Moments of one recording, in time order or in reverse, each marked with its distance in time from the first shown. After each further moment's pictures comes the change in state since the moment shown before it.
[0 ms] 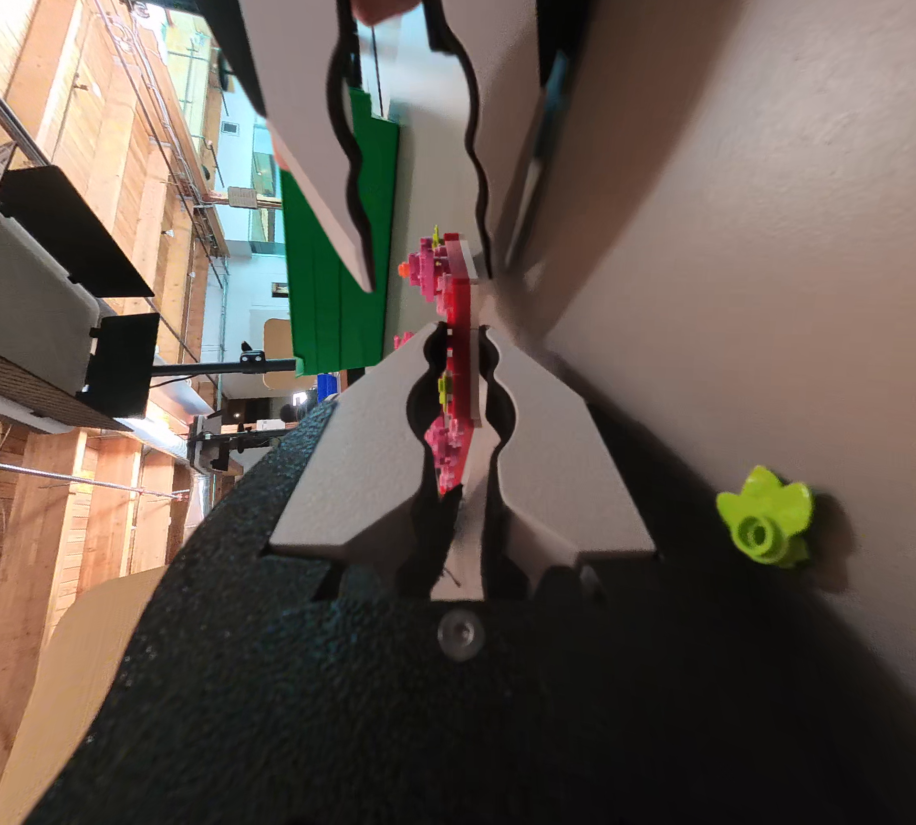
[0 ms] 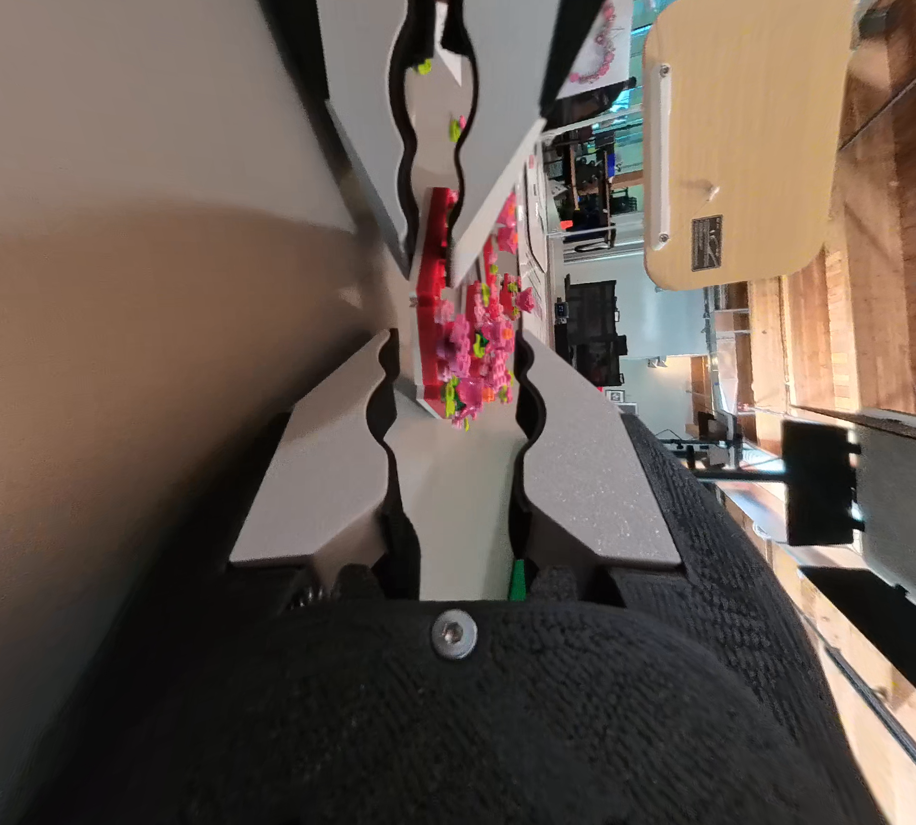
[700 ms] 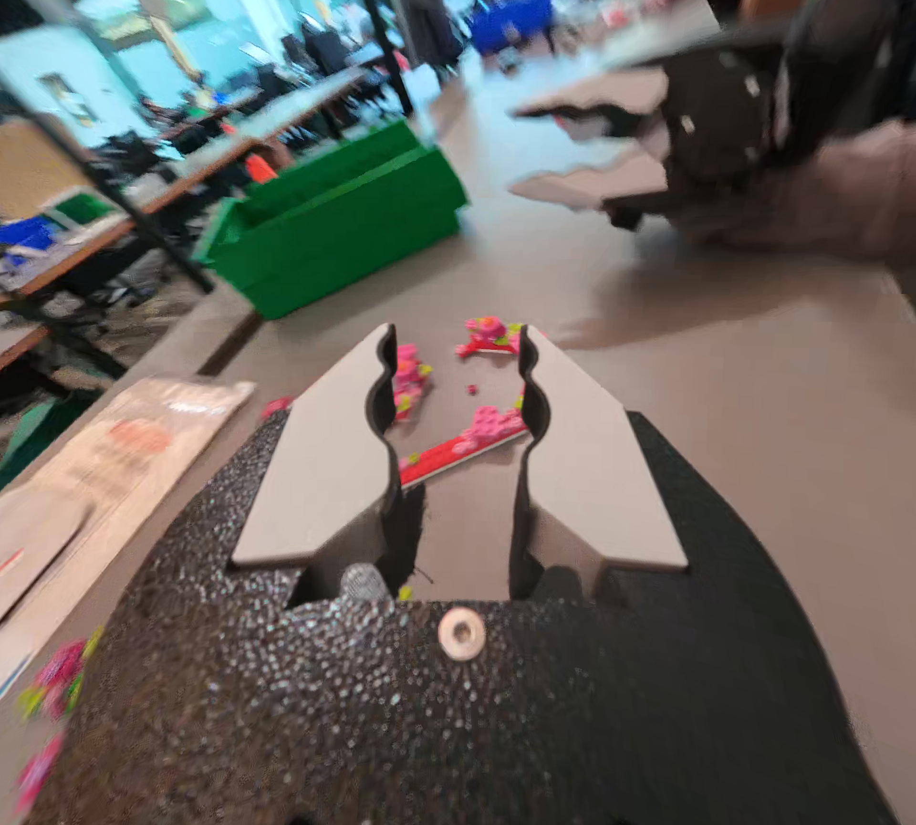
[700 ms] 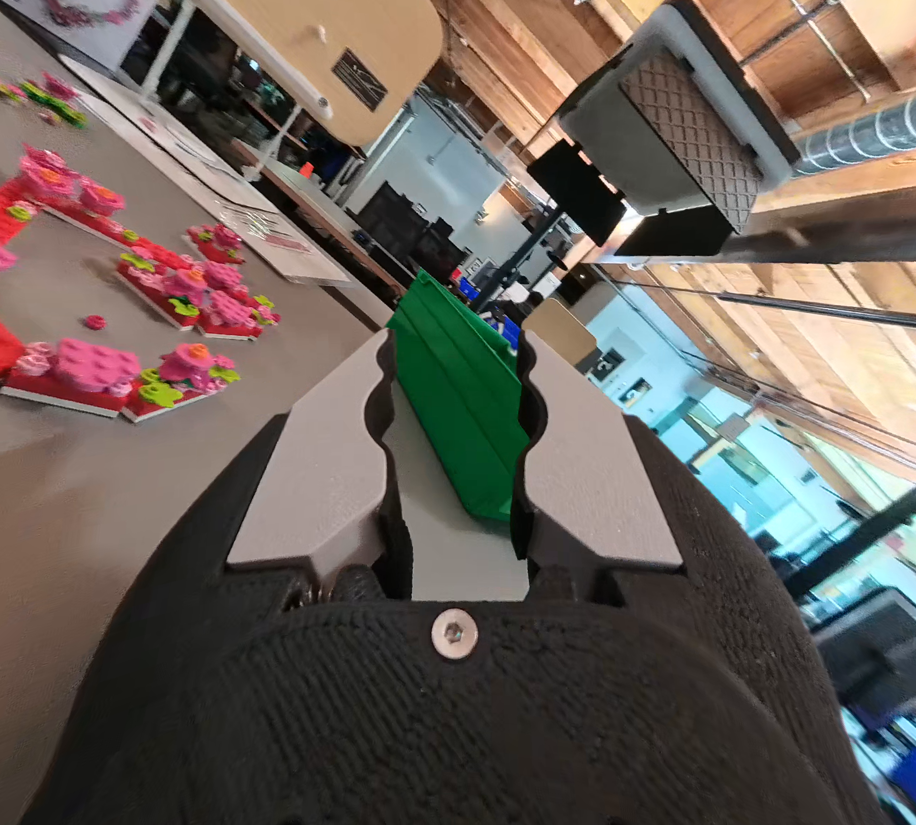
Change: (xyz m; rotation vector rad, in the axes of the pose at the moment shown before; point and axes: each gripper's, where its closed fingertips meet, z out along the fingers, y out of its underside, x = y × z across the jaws) left arm -0.088 -0.002 -0.071 0.235 0.072 -1.020; right arm 0.093 0.086 -0.095 -0.118 0.650 0.557
